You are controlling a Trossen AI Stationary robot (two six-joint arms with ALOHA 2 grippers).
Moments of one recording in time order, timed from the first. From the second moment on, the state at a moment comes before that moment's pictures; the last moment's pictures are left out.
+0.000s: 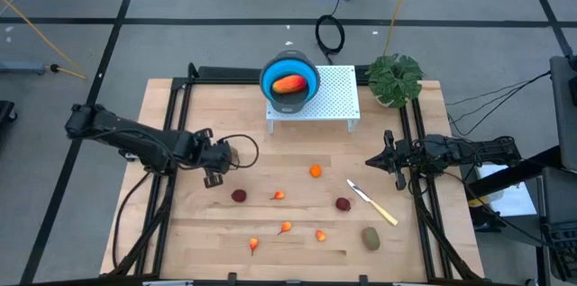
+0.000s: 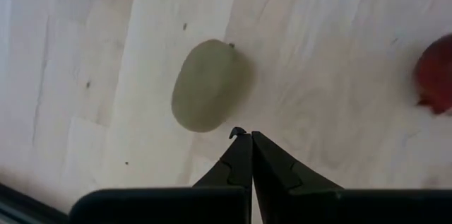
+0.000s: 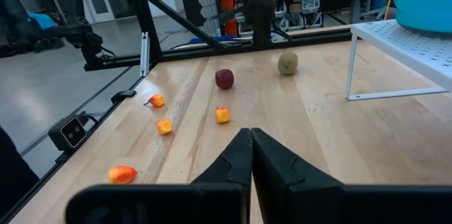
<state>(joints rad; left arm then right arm) -0.18 1.18 0.78 -1.01 -0.27 -0.39 0.13 0.02 0.14 -0.23 0.00 0.17</state>
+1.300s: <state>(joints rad) 0.15 1.16 0.74 -0.79 -0.18 0.25 0.13 0.02 0.14 -0.23 0.00 0.17</state>
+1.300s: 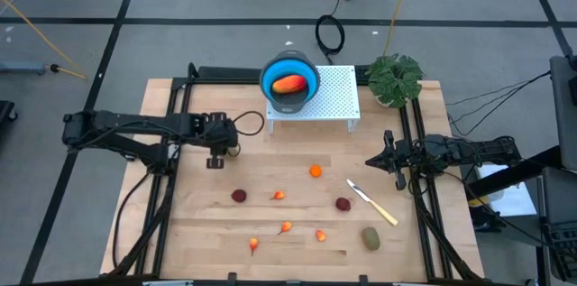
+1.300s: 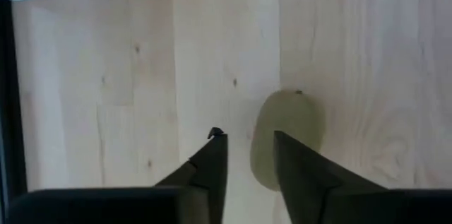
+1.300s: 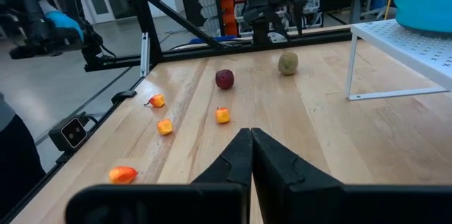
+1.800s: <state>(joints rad) 0.15 1.16 0.64 -0.72 -0.18 0.26 0.13 0.02 0.14 -0.23 0.00 0.17</state>
